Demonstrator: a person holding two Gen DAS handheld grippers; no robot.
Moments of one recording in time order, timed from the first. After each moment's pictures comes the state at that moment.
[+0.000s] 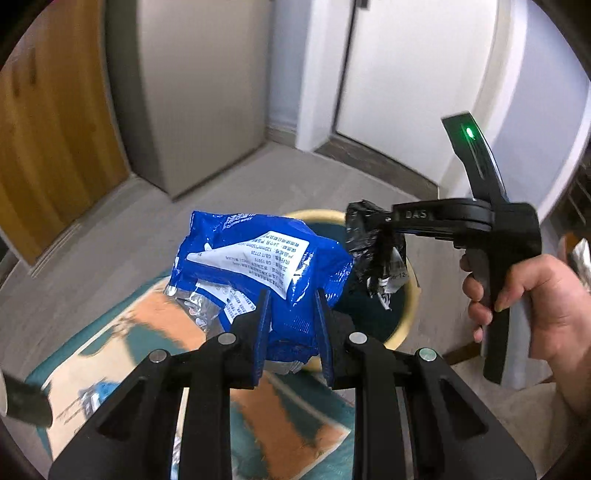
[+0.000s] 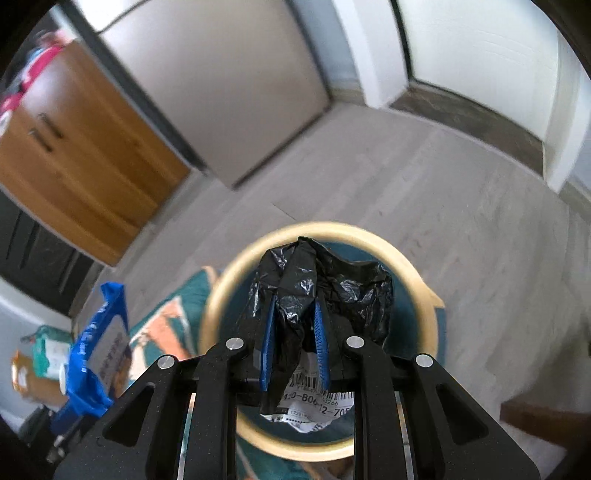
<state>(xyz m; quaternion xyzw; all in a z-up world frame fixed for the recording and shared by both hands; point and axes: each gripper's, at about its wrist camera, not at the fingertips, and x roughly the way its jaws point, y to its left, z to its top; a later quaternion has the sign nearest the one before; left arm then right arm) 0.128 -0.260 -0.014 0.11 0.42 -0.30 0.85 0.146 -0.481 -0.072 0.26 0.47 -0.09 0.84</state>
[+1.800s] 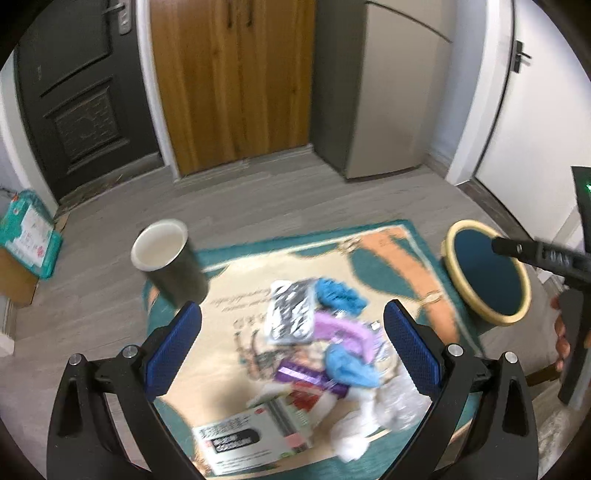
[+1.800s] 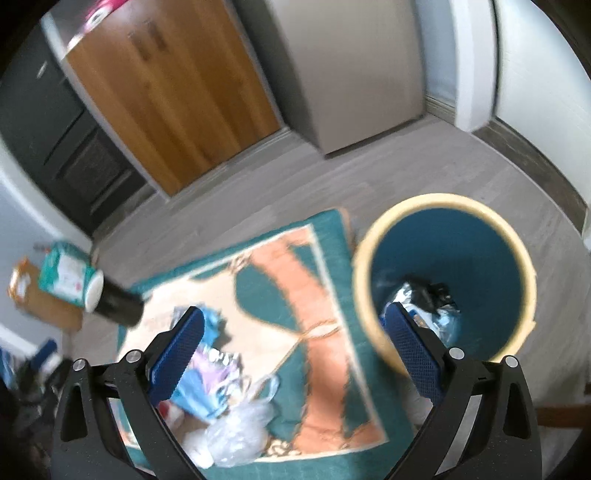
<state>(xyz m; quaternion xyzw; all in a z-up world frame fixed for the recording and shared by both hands) 0.056 0.032 0.007 0.01 0.43 -0.03 0.90 0.104 -0.252 -0.029 0.10 0.47 0.05 0.87</state>
